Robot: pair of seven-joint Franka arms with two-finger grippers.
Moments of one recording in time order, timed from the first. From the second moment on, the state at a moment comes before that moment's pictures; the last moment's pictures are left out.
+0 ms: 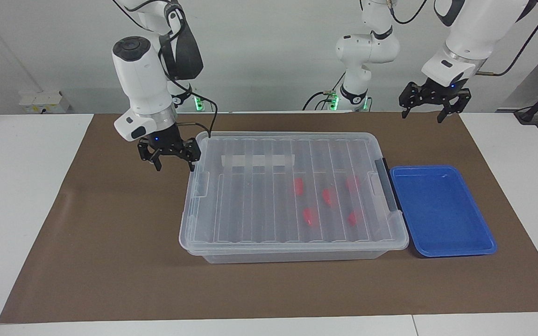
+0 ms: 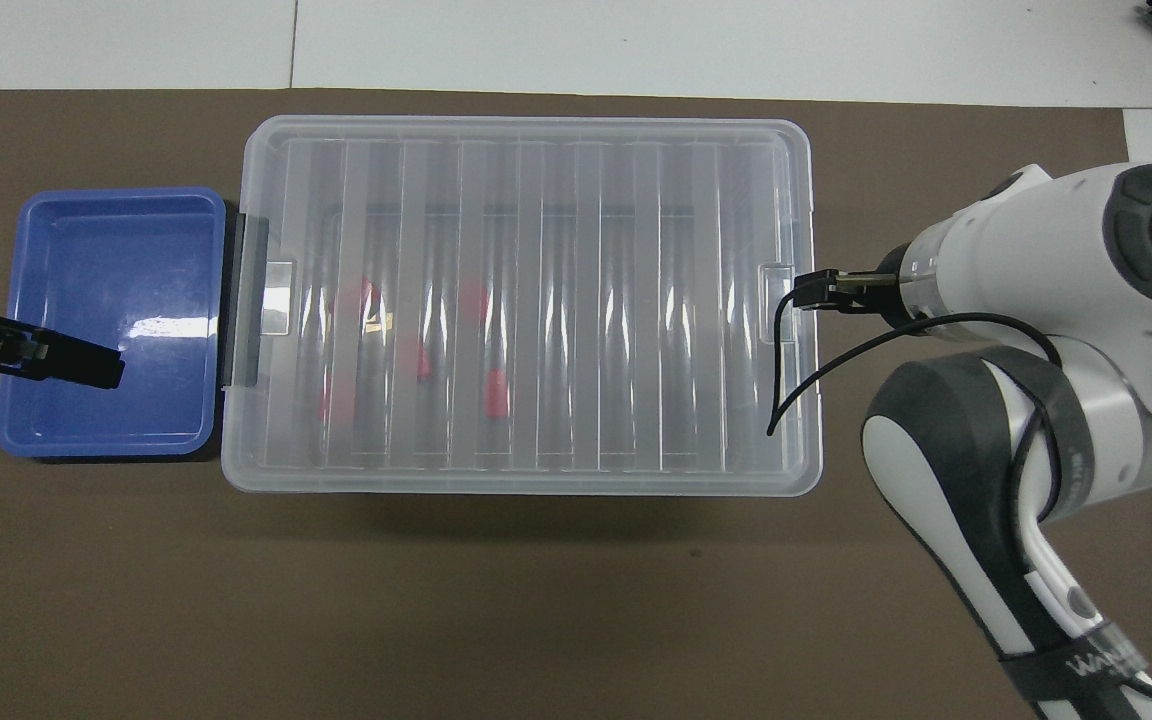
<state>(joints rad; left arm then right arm) -0.13 -0.08 0.01 -1.65 0.01 1.54 0.15 0.17 0.07 0.06 -1.84 -0.01 2.06 0.30</state>
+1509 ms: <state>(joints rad) -0.13 -0.08 0.02 -1.65 0.01 1.54 0.15 0.11 0.08 0.05 -1.90 -0.03 2.03 0.12</state>
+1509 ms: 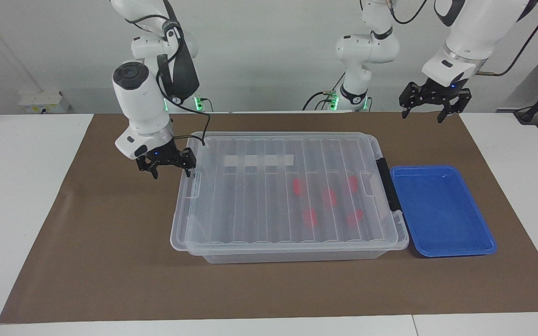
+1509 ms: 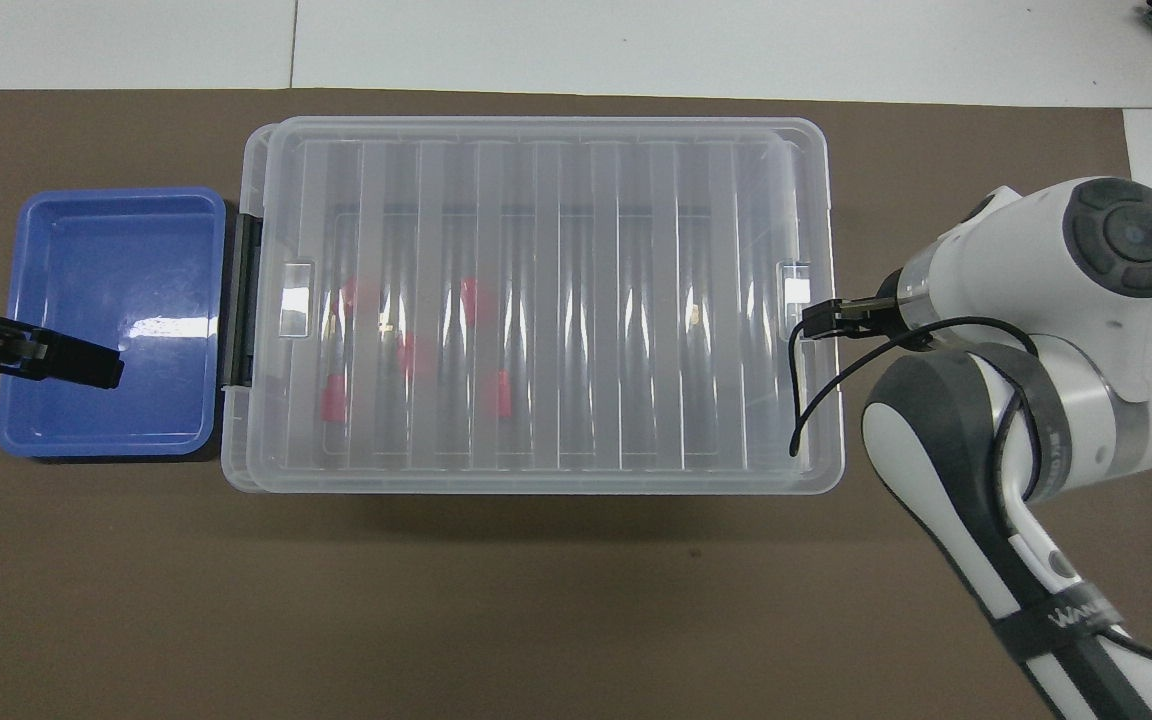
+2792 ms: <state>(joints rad) -0.38 -0.06 -0.01 -1.90 0.02 1.92 -0.56 -0.13 0.08 0.05 -1.90 -0.06 2.02 -0.46</state>
